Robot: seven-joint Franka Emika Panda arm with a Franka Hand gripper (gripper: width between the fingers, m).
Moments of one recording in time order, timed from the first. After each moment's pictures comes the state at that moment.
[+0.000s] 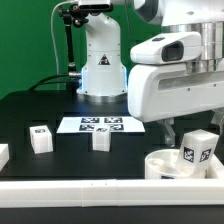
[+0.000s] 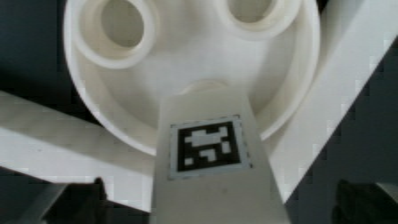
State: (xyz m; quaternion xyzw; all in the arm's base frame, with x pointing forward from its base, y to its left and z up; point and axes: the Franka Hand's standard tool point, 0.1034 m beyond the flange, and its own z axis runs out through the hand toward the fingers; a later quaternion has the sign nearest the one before) arm 0.640 0.099 0.076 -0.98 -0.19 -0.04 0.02
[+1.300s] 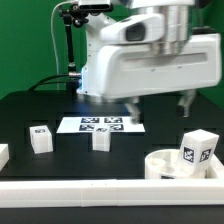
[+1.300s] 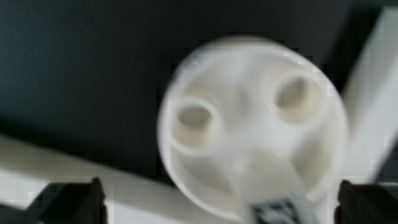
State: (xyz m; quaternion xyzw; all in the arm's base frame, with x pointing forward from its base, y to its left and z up) arm 0.588 0.017 0.092 -0.99 -0.14 -0.01 0.00
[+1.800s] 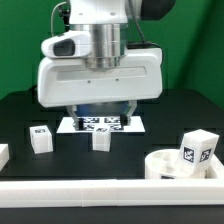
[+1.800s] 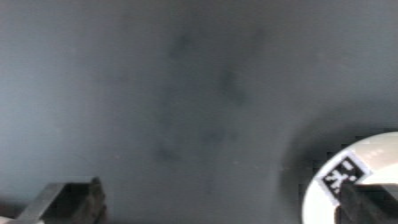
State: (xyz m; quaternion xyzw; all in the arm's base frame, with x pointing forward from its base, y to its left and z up) arm 0.570 -0.032 0.077 -1.00 -0.10 0.00 0.00
